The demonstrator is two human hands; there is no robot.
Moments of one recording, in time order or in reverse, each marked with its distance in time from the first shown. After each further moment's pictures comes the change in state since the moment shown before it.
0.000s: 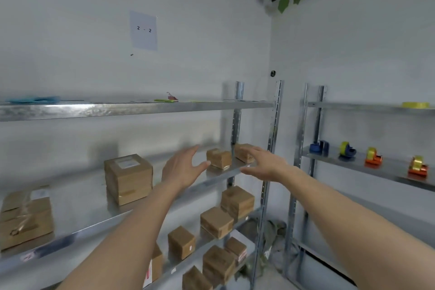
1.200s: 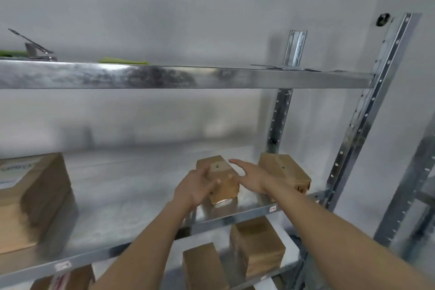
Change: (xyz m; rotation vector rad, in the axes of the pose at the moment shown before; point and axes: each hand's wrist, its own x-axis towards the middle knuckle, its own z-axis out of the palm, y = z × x) left_hand 0.387 -0.087 0.366 -0.028 -0.111 -0.497; right_hand 0.521 0.231 0.219 0.355 -0.415 -0.280
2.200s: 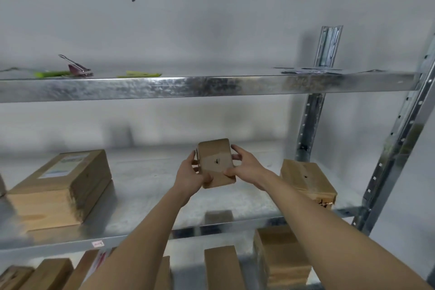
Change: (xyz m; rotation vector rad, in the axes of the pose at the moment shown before) left_hand -0.005 -0.004 -0.036 -0.576 0.289 -0.192; right_hand 0.035 -0.037 0.002 0.679 -0.041 -0.175
